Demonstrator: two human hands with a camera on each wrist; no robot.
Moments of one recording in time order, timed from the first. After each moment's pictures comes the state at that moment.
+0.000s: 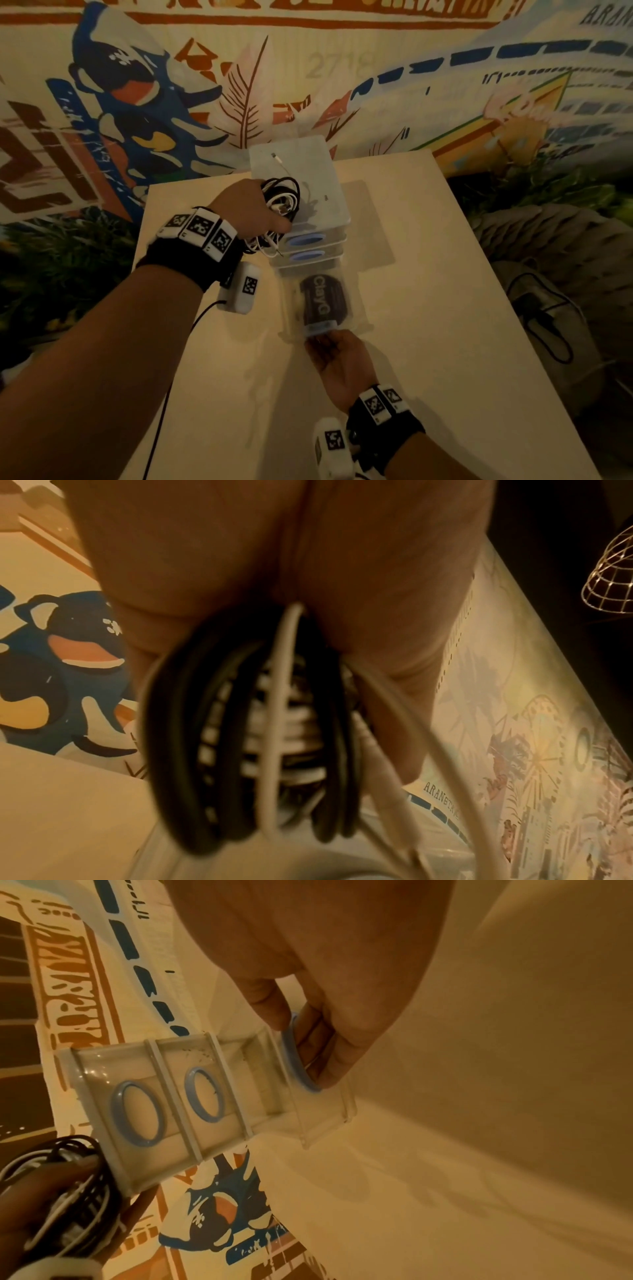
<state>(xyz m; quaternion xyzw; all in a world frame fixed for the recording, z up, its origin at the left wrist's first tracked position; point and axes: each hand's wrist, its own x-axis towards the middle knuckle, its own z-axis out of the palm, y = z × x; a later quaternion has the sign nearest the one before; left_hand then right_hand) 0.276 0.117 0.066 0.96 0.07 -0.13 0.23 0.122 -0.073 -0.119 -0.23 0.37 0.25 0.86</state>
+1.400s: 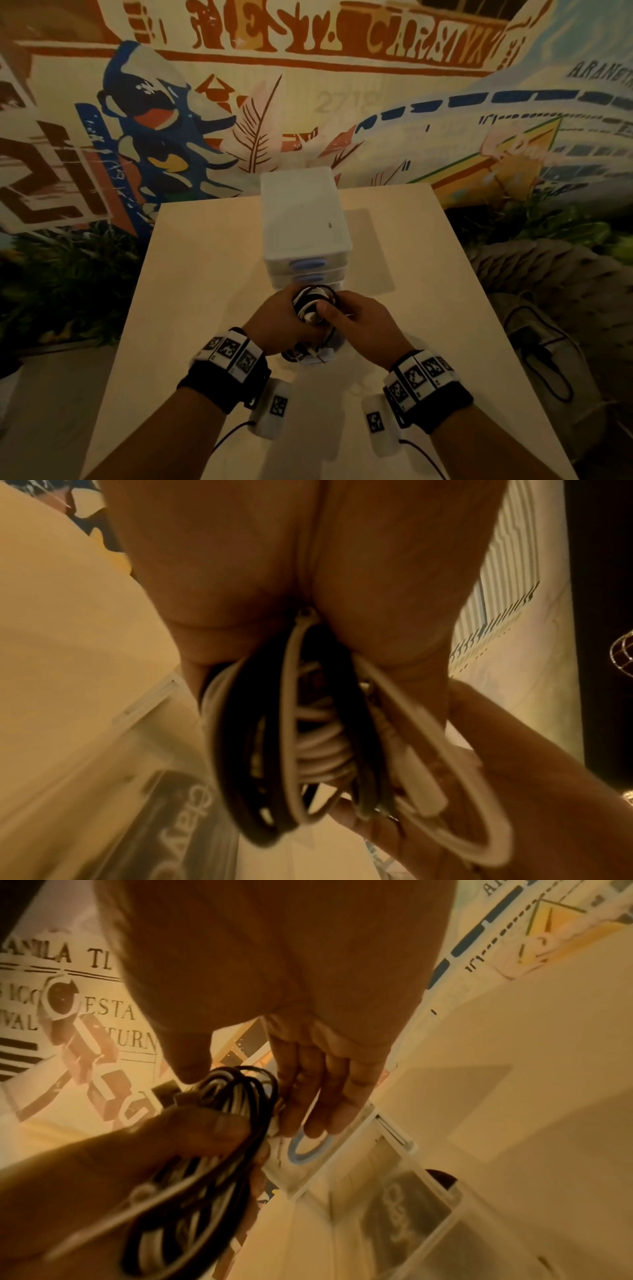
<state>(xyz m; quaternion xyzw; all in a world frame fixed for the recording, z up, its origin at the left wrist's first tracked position) 0.177 0.068 -0.011 0.87 0.02 -0.16 0.47 0.195 -0.118 -0.028 -0.83 -0.15 0.16 0.51</state>
